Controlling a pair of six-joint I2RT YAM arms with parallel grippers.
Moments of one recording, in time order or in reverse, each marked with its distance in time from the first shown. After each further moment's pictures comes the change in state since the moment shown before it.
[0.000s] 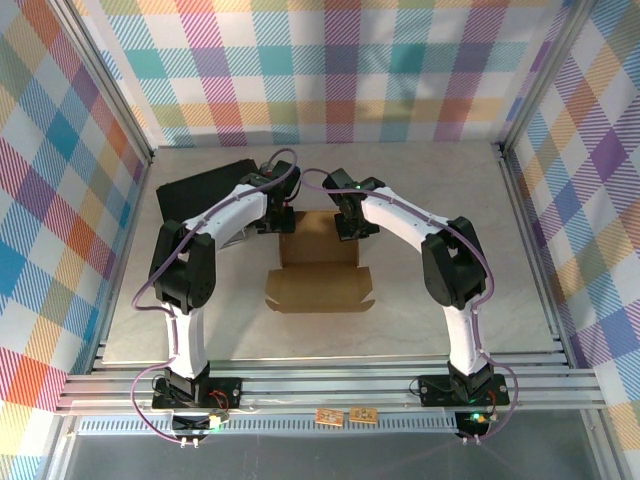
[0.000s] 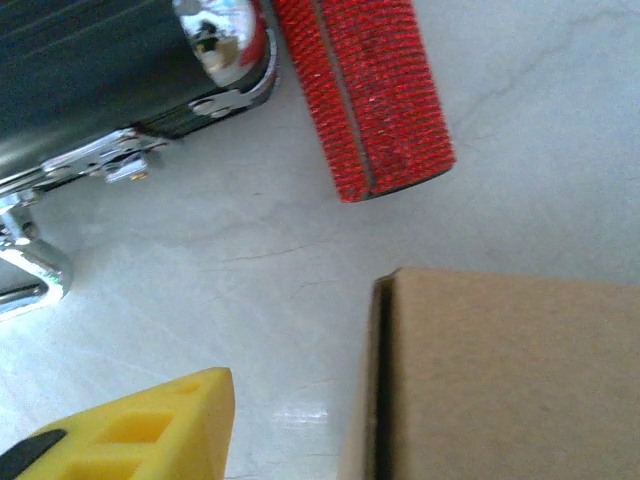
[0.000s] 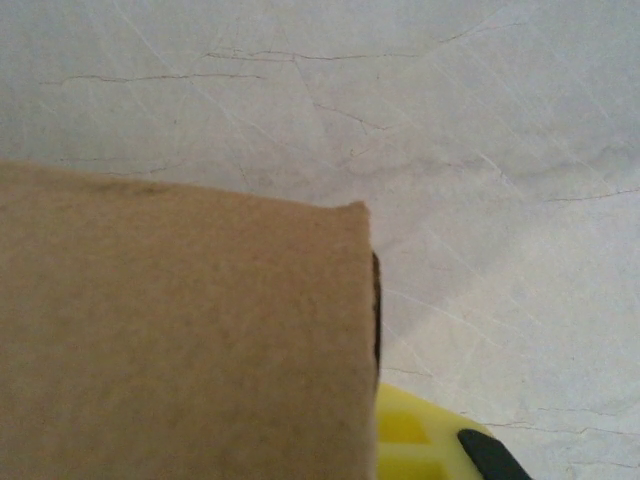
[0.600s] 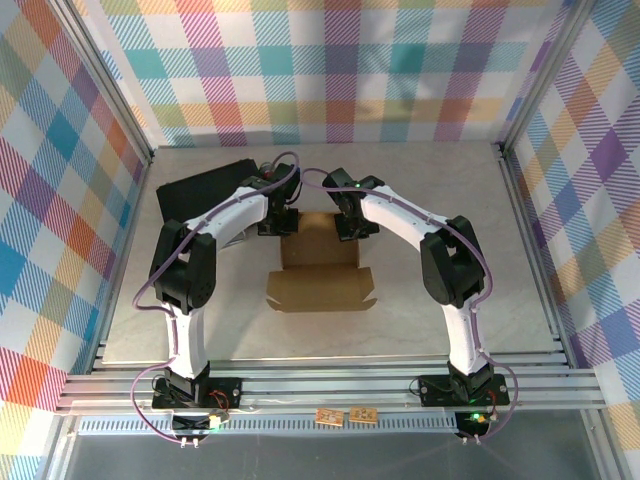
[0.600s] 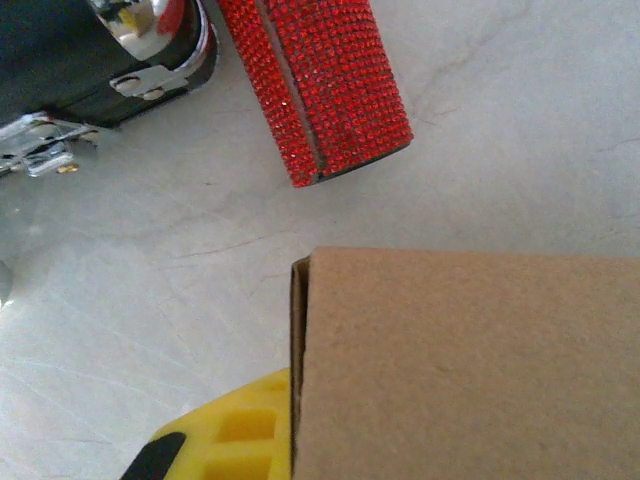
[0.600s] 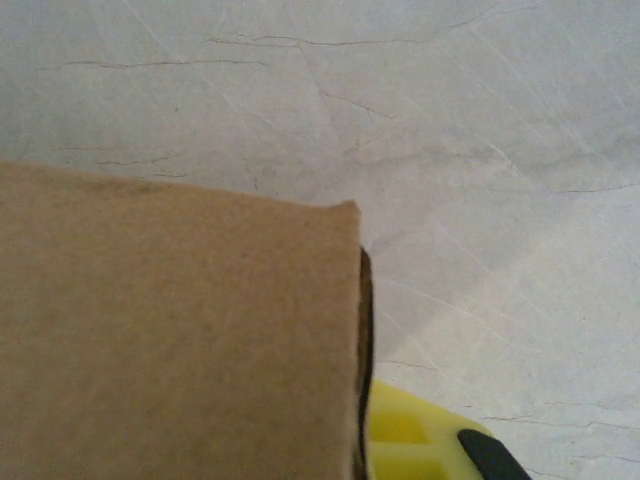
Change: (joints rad) left arm -0.008 0.000 -0.032 0.034 0.025 0.016; right arm -0.008 0.017 0.026 -0.027 -0.019 0.000
